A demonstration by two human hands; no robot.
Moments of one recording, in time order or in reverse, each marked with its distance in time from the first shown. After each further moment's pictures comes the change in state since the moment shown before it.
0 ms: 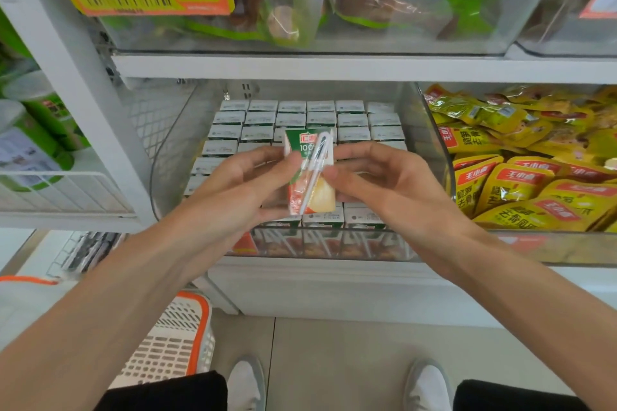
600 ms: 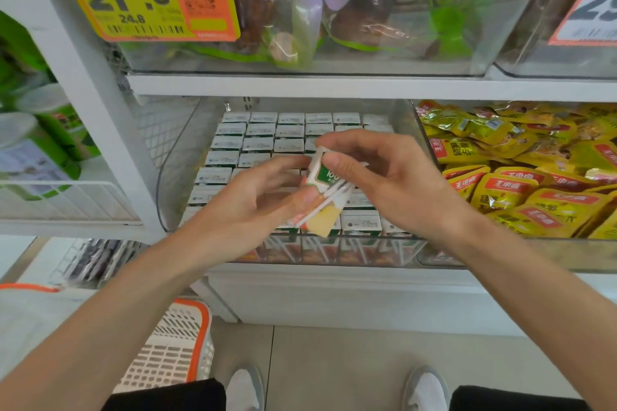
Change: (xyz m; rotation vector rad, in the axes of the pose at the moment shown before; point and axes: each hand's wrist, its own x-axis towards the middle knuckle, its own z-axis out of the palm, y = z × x) left_hand 0.000 -0.002 -0.006 0.472 -0.096 0.216; right_hand 0.012 -0.022 -0.008 -0.346 -0.056 -0.297
